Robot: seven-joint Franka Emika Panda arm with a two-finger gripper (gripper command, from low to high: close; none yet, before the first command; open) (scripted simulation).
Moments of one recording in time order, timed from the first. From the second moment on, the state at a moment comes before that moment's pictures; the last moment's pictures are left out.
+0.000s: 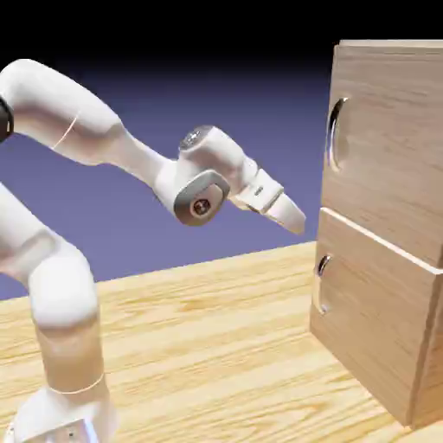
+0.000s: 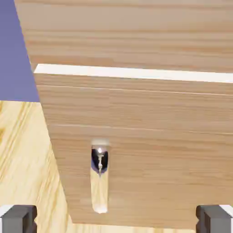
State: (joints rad) arm 0.10 -0.48 -0.10 -2.79 0.11 3.01 0.68
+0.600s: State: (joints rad) arm 0.66 0.15 -0.75 -2.68 0.88 2.82 0.30
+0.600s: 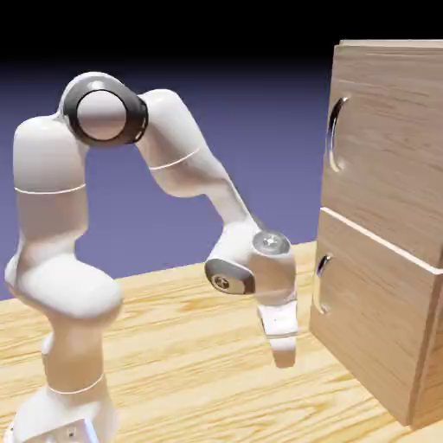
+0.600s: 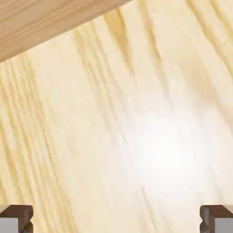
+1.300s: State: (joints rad) arm 1.32 0.89 -1.51 -2.54 1.76 2.61 -0.15
